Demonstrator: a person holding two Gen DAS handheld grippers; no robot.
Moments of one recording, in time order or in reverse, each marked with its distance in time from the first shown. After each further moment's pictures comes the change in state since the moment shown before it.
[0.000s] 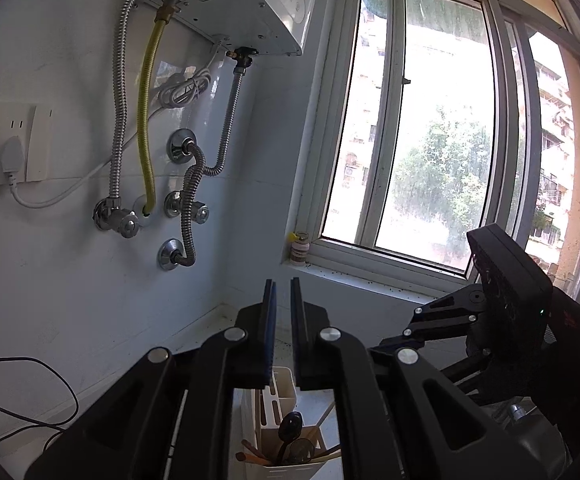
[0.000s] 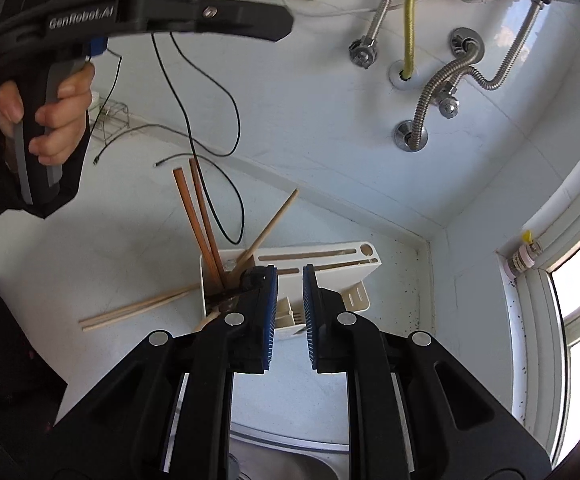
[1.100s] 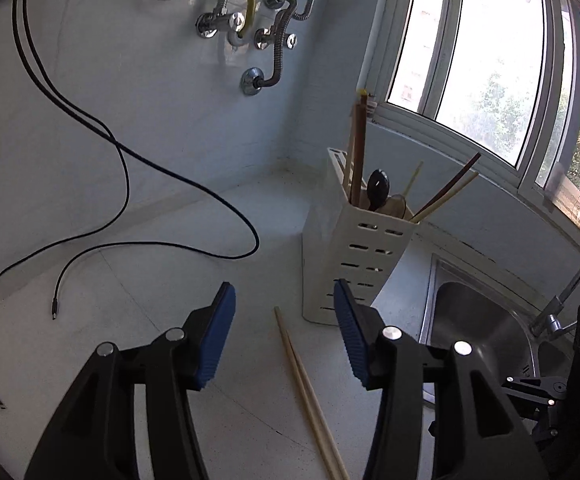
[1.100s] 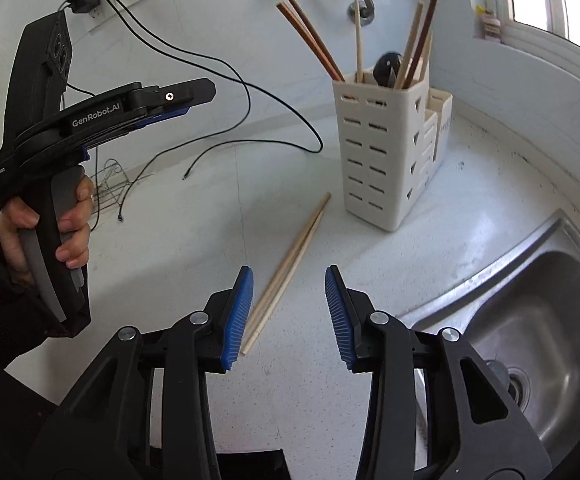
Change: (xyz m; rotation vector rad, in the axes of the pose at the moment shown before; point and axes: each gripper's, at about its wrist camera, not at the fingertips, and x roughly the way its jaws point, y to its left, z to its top) left arm -0.038 0.052 -0.194 -0.124 0.356 0.165; right arm 0.045 0.214 -0.149 0.703 0.007 -0.060
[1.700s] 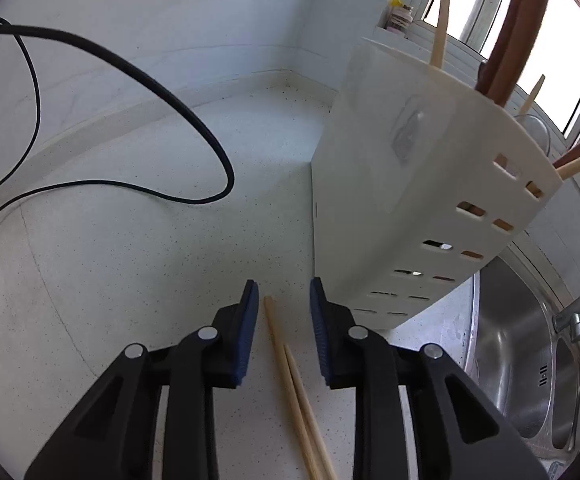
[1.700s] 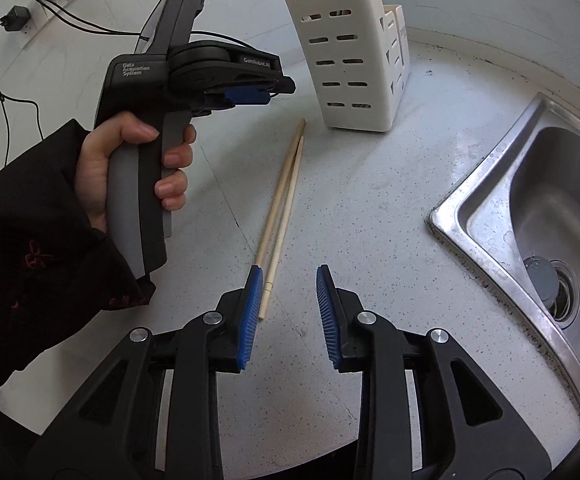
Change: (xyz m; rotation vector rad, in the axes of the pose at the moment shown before) left arm 0.142 0.001 0.001 -0.044 0.254 -0.023; right arm 0.047 0.014 -0.056 0.230 0.030 -0.065
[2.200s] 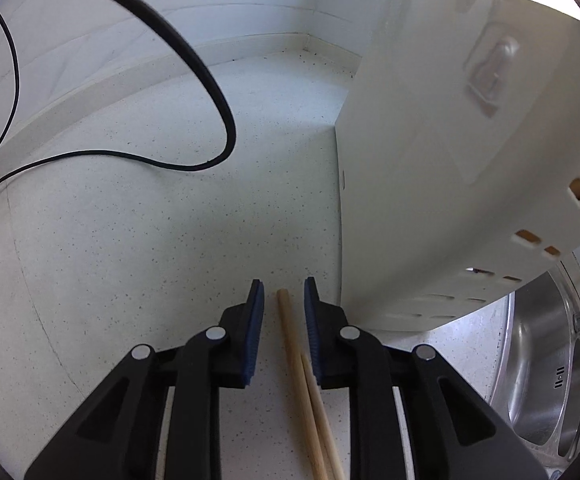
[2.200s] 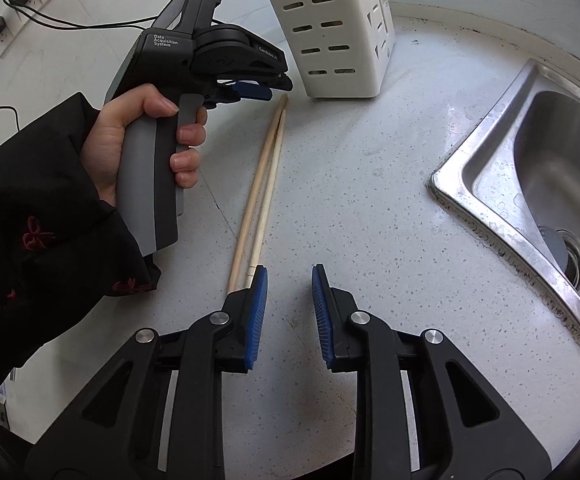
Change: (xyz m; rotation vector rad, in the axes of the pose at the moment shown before) left arm 0.039 -0.011 -0.002 -0.012 0.102 0.066; right arm 0.015 -0.006 -0.006 0.046 0.033 -0.016
